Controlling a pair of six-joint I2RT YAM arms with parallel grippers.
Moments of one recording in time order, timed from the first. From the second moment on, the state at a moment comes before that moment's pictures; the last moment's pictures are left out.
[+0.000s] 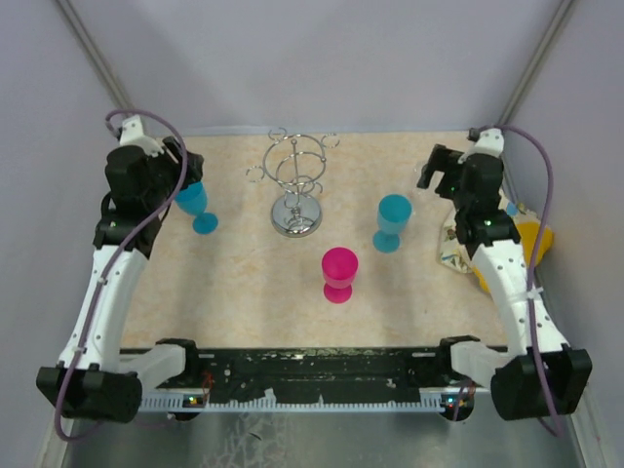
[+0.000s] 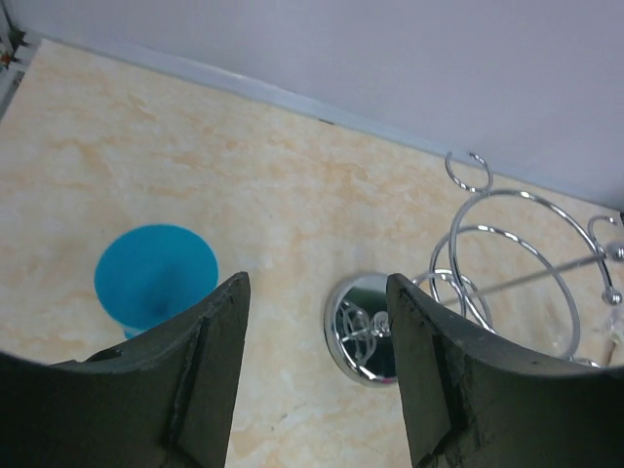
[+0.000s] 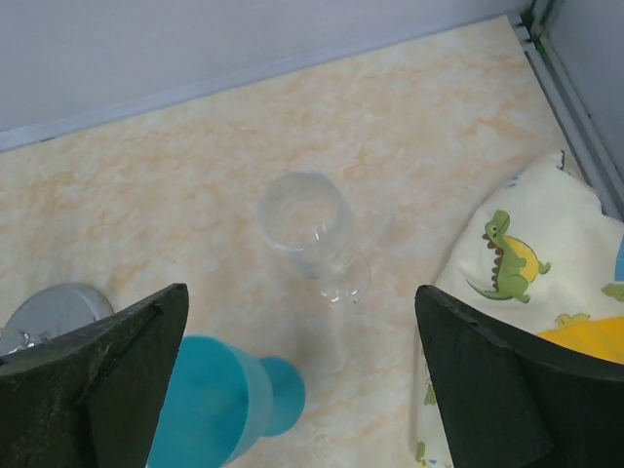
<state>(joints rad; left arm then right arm) -0.12 1.06 1.16 -0.30 -0.04 -0.39 0.16 1.06 1.01 -0.22 0.20 0.23</state>
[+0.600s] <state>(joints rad) 0.04 1.18 1.17 -0.21 0.01 -0.36 -0.13 1.24 1.10 -0.36 -0.09 0.34</state>
